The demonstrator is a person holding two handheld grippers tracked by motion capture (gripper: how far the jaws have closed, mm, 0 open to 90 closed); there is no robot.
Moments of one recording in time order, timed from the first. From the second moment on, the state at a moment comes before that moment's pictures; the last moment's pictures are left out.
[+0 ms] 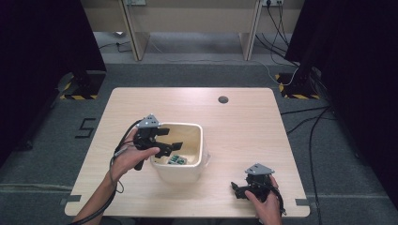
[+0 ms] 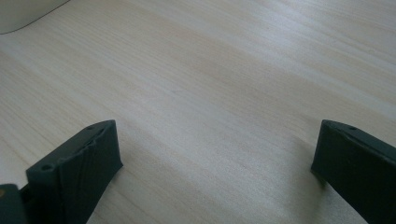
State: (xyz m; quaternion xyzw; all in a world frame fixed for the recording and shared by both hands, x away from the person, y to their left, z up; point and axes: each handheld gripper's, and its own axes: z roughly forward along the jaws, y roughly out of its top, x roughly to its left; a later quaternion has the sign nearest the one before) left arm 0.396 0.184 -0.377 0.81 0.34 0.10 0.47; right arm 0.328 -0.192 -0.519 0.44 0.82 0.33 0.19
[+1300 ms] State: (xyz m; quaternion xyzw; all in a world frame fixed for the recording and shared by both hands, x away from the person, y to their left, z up) left arm 0.409 0.280 -0.371 0.73 0.44 0.16 0.49; right arm 0.328 -0.192 -0.519 0.44 0.82 0.33 0.19
